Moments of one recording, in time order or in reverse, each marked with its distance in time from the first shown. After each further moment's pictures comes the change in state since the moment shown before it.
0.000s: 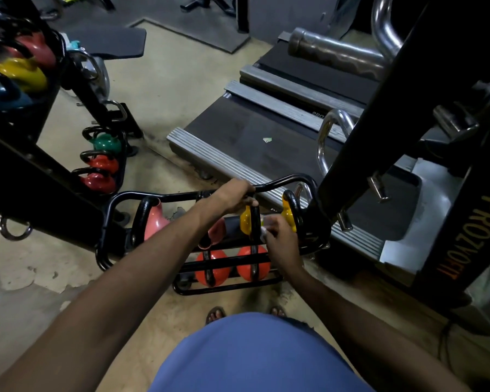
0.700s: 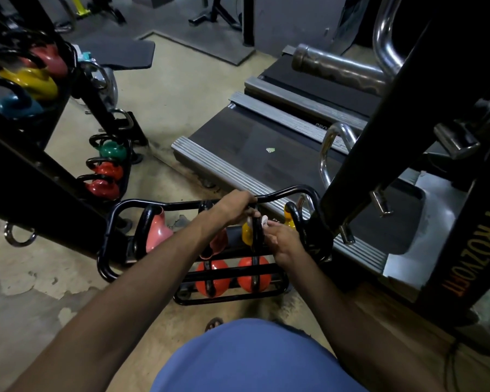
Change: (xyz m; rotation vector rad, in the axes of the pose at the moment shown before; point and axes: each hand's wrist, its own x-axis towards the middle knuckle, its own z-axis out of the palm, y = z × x) left_hand -0.008 -0.004 -0.001 -0.075 -0.033 -0.046; right_hand 0.047 -0.017 0.010 0.737 -0.091 0.675
